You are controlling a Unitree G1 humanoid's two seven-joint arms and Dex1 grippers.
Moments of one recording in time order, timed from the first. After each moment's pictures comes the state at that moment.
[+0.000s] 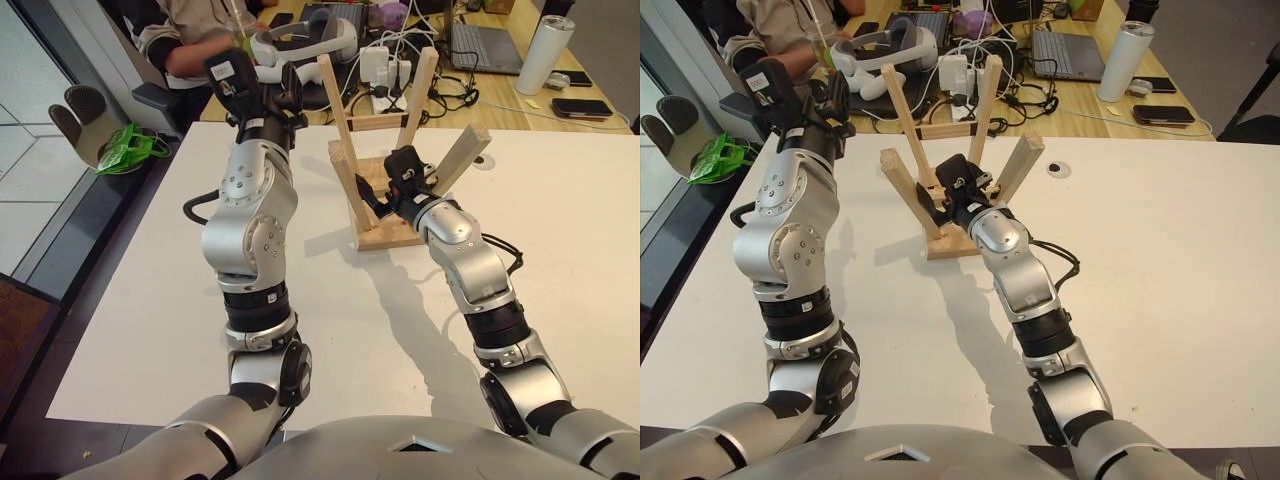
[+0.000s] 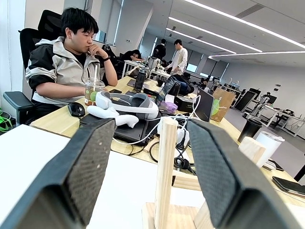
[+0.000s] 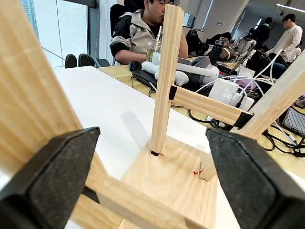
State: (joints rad) left arm -0.60 -0.08 0.17 -0.30 -0.23 0.70 0.24; right arm -0.45 -0.09 0.29 -0.01 -0.03 0.51 0.23
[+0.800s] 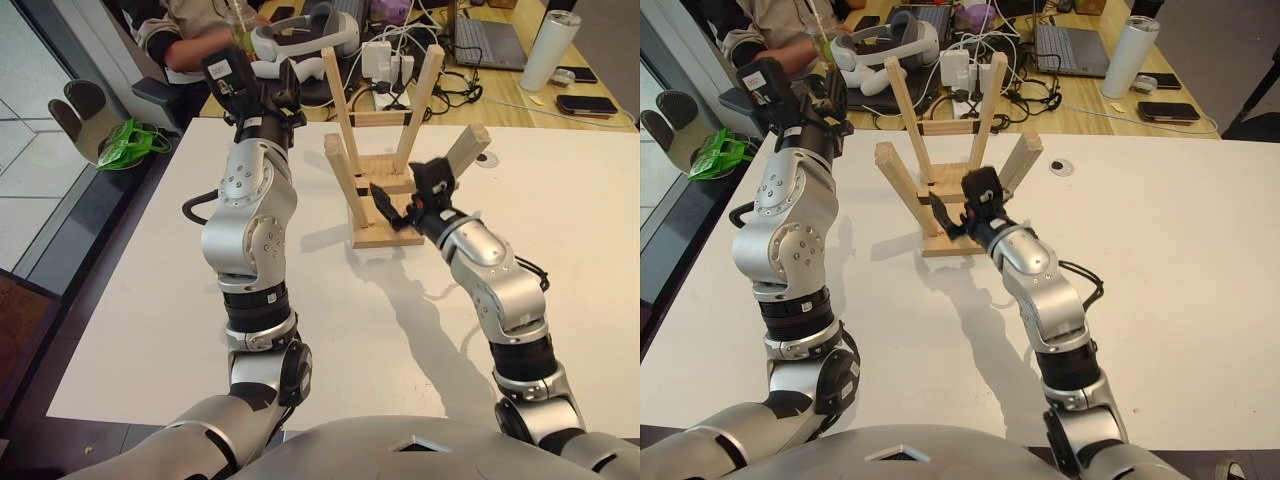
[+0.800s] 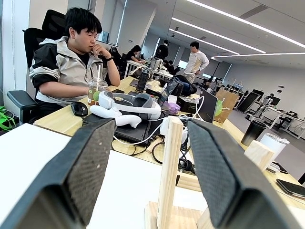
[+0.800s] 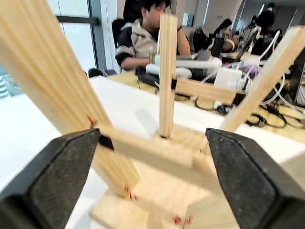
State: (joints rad) left arm -0.60 -0.08 0.17 -0.30 -0.23 0.69 0.24; right arm -0.25 -0.15 0.24 -0.33 0.13 0.67 0.21
